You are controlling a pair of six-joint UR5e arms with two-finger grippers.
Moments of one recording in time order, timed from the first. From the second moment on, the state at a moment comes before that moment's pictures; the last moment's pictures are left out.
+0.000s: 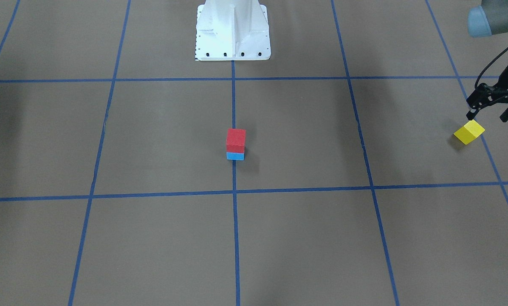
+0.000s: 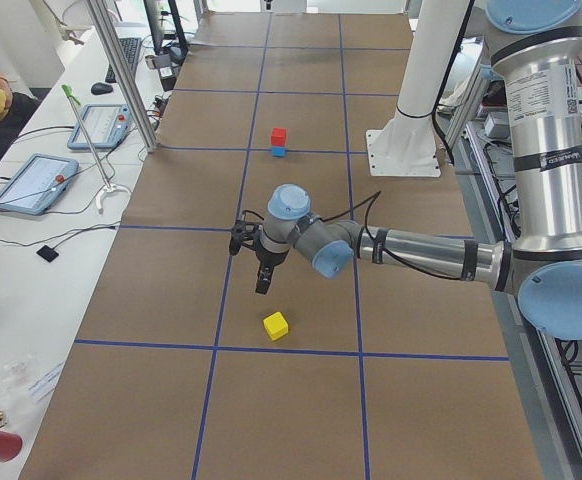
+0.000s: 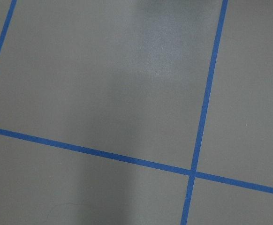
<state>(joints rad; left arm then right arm) -1.18 -1.37 -1.76 -2.26 -2.13 -0.51 1.51 -1.47 1.65 -1.48 2.35 0.02</state>
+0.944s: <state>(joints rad) -1.18 -1.30 -1.63 -2.47 -2.20 -0.26 1.51 -1.48 1.65 -1.45 2.35 0.03</state>
